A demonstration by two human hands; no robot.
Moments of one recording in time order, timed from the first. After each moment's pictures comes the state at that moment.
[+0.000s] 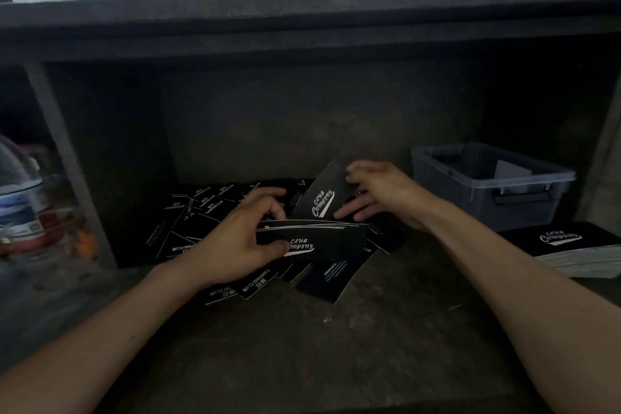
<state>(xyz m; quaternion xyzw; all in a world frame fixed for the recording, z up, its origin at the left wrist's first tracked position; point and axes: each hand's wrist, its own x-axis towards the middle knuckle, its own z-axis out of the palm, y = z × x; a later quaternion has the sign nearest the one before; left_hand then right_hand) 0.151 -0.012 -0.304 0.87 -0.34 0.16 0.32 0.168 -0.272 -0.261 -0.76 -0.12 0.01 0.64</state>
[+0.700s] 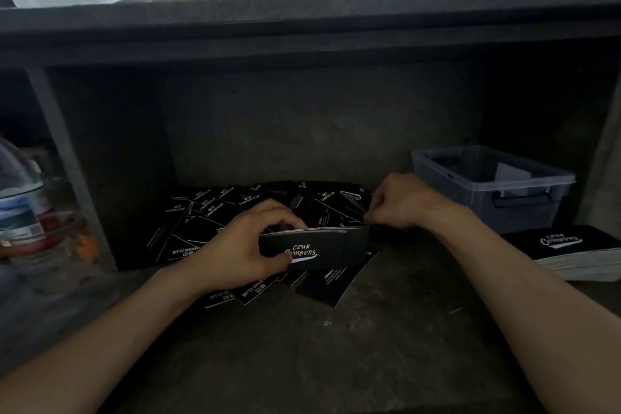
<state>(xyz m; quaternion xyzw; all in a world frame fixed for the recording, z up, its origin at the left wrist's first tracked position) 0.143 -0.017 -0.302 0.85 -0.38 0.13 0.34 0.179 -0.299 -0.264 -0.99 -0.01 -0.09 0.12</state>
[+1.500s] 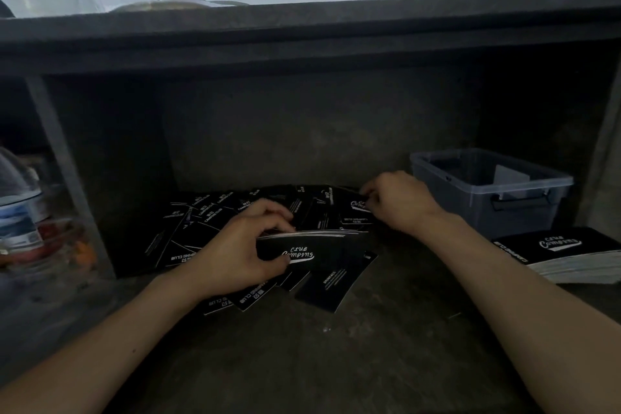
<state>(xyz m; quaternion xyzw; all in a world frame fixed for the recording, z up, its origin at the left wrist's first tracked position) 0.150 -0.015 -0.305 0.86 -0.37 0.18 0.31 0.186 -0.300 -0.271 -0.97 -0.09 -0.23 0.07</state>
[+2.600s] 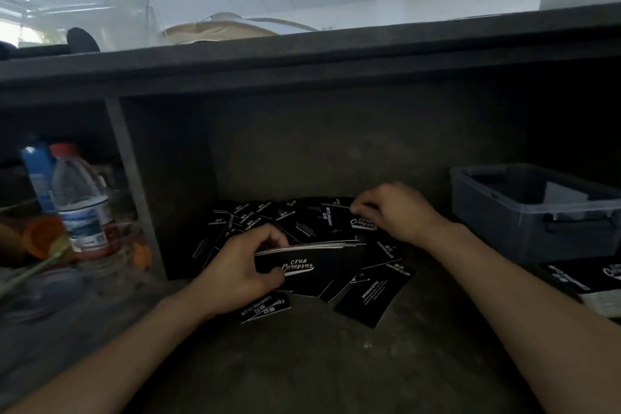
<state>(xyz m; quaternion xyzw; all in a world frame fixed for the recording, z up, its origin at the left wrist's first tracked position) 0.133 0.032 -0.309 0.86 -0.28 0.16 0.39 0.199 -0.249 -0.263 -0.93 -0.24 -0.21 0.15</state>
